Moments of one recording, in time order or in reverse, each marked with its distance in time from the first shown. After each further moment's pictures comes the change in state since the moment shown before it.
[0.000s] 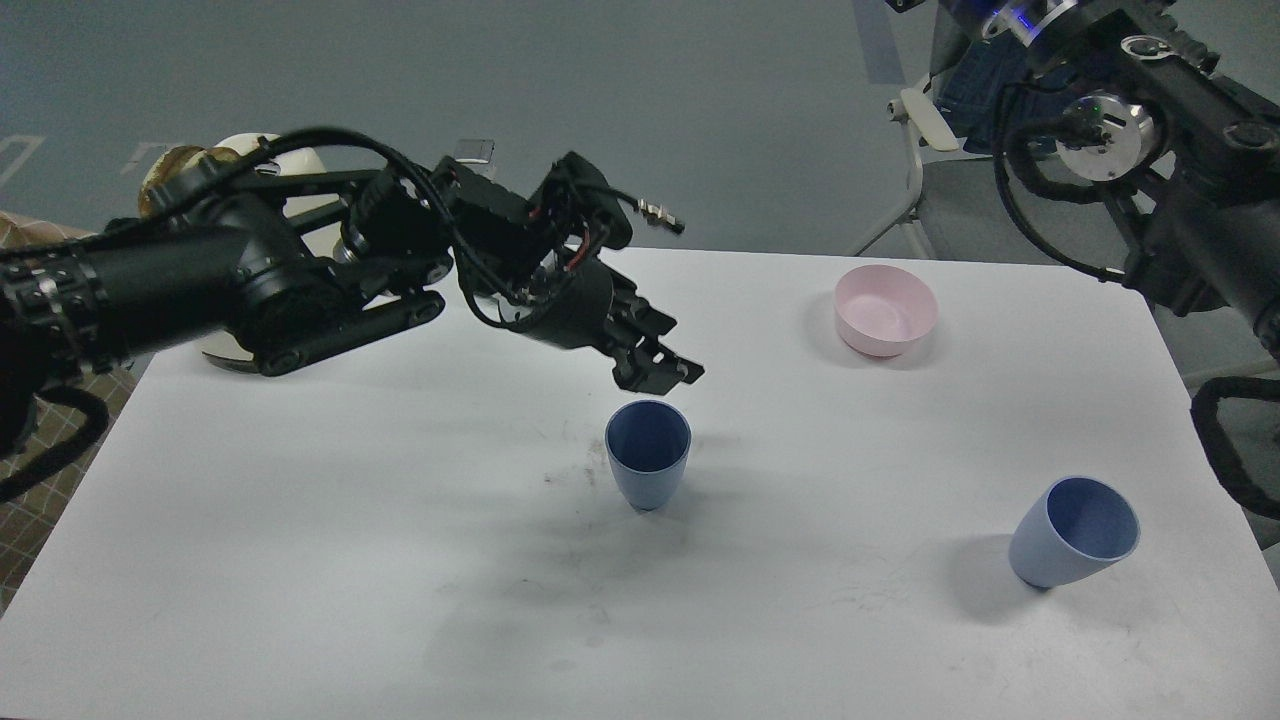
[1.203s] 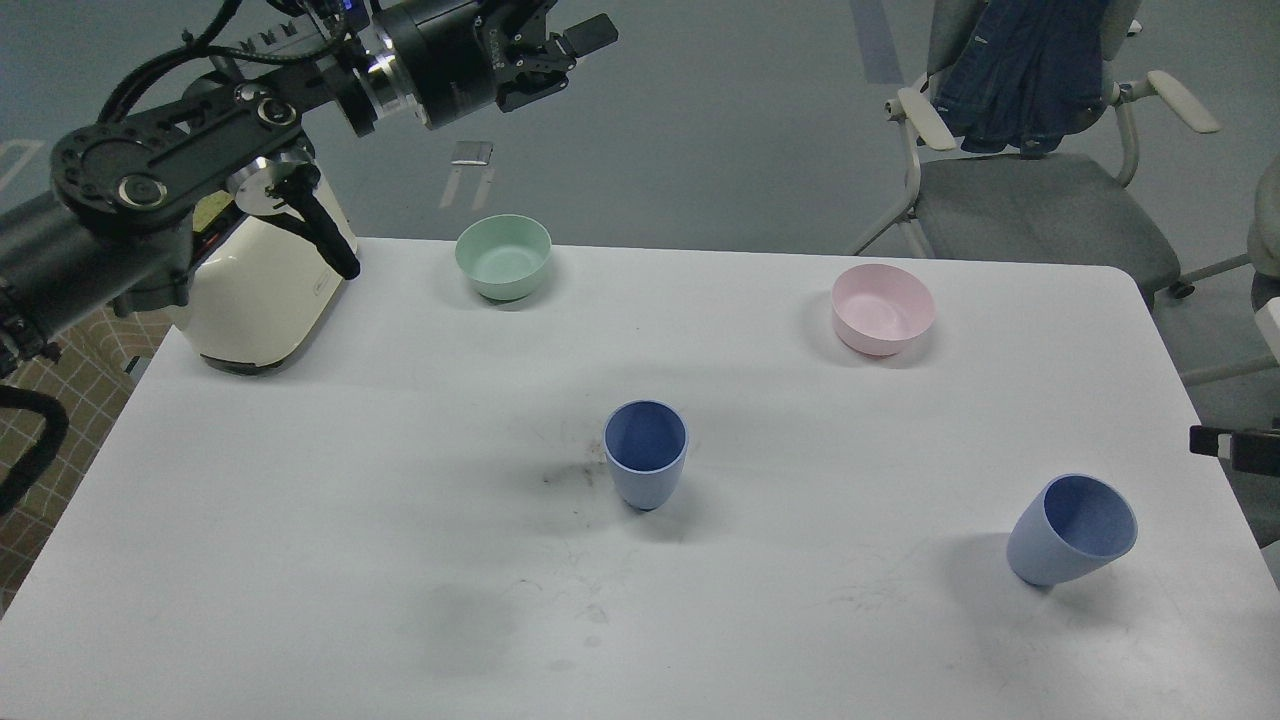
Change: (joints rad) left arm 0.098 0.084 -0.259 0.239 -1.175 0.045 0.016; right arm -0.295 -1.186 -0.544 0.981 -1.089 -0.189 0.000
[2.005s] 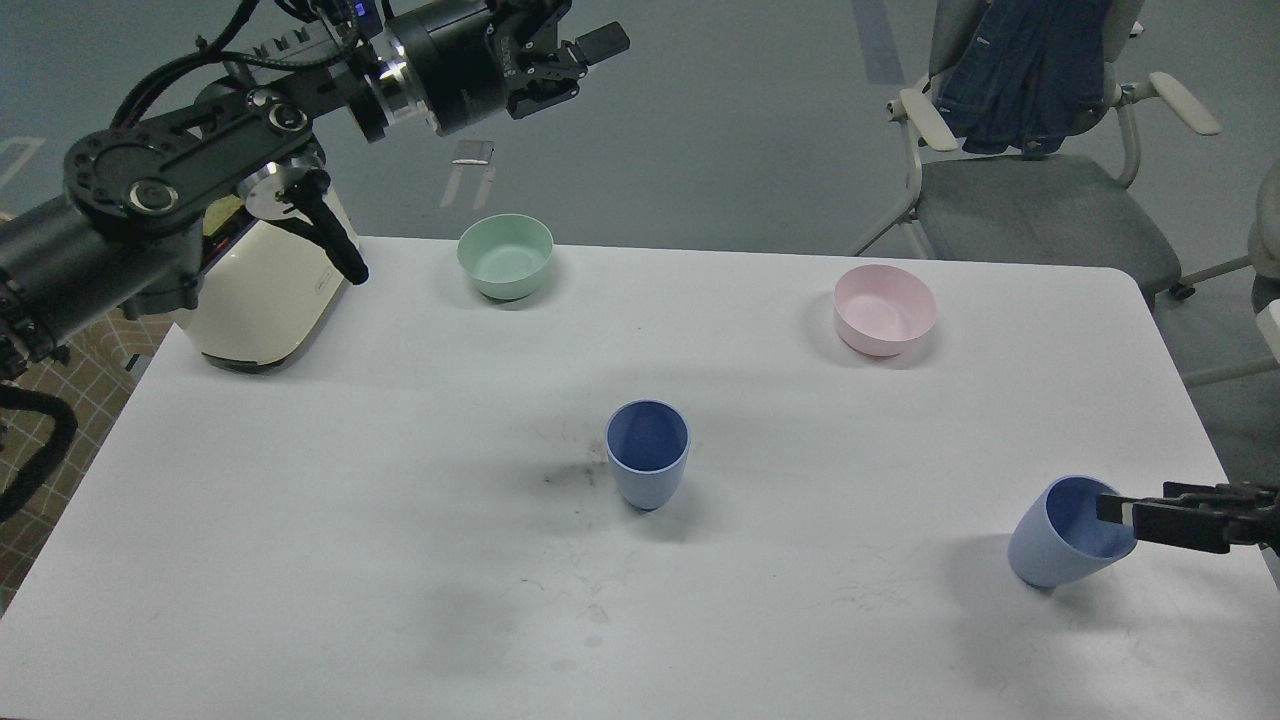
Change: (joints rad) left arm 0.005 -0.007 0.000 -0.005 0.001 -0.004 -0.002; right arm -0.166 0.159 -0.018 -0.022 0.001 -0.105 0.000
